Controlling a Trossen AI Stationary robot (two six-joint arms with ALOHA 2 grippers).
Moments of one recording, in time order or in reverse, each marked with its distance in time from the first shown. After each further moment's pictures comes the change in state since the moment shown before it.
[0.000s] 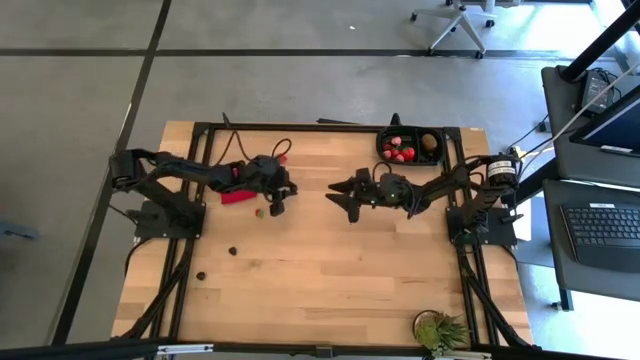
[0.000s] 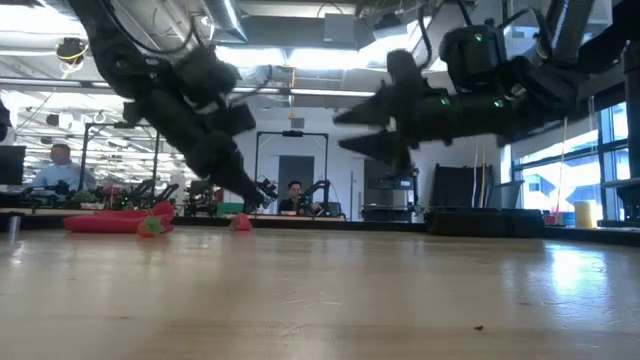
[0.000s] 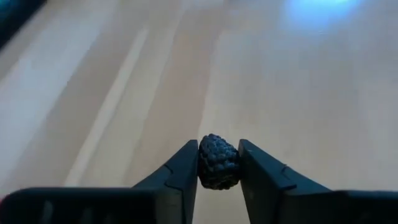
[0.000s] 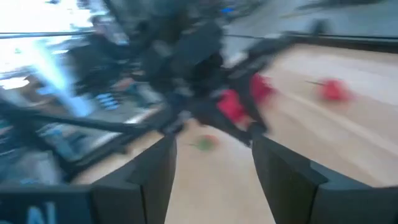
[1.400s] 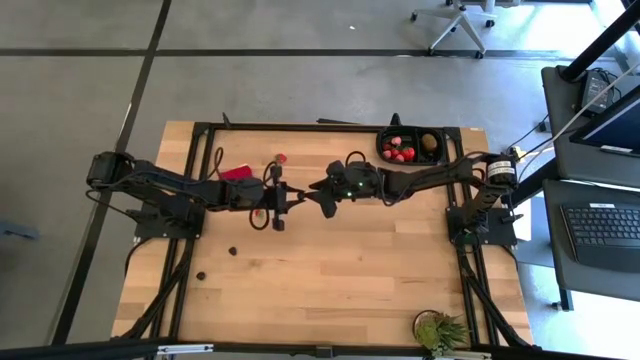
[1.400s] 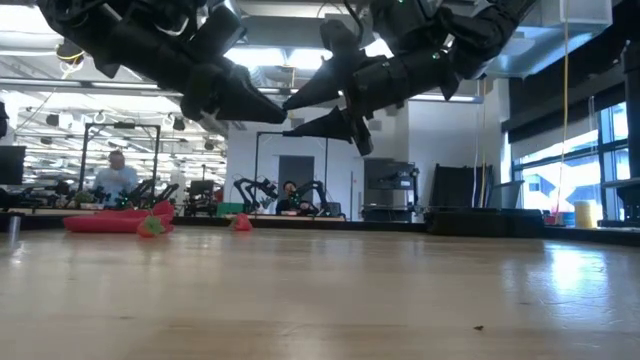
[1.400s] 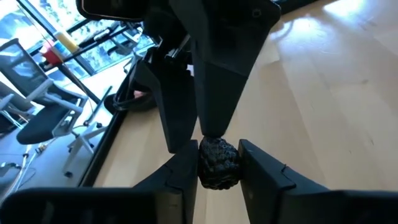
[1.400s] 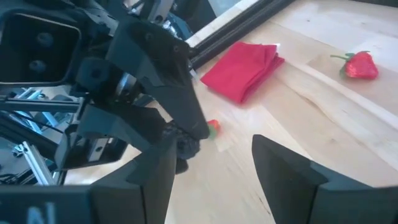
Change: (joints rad) left arm -0.332 -0.182 0.003 0.149 -0.356 0.251; right arm 0.006 0.002 0.413 -0.666 -0.050 0.051
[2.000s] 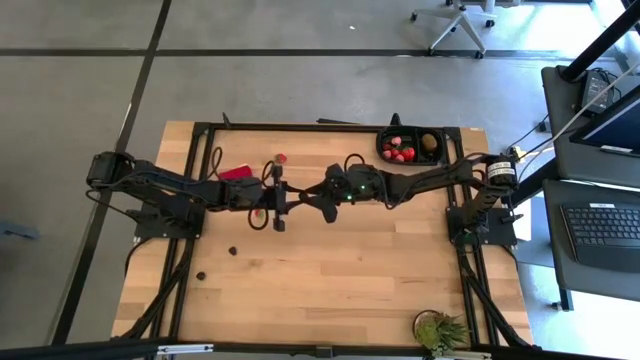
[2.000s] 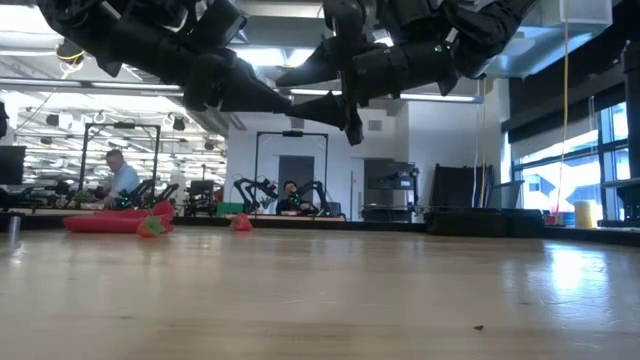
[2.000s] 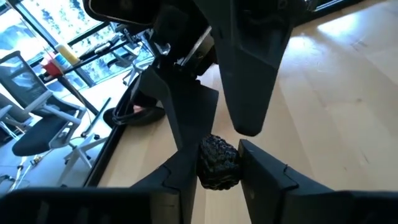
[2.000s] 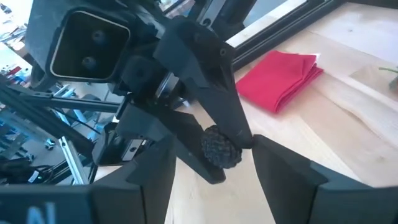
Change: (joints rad) left arm -0.003 -0.001 0.001 0.049 0.021 0.001; right arm 0.028 0.000 0.000 0.086 -0.057 -0.007
